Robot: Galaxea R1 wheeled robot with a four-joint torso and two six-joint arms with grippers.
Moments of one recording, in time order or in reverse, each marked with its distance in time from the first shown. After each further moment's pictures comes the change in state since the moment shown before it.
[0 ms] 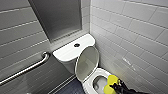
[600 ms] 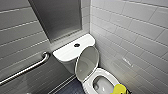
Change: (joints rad) left arm 0.006 -0.002 0.012 0.000 0.001 0.001; right arm -0.163 -0.176 0.322 0.001 0.242 0.022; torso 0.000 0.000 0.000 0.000
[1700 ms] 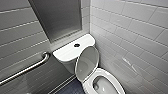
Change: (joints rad) left arm 0.007 0.003 0.001 0.000 -0.001 0.008; right arm -0.320 -0.093 0.165 -0.165 0.145 0.003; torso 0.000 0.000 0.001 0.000
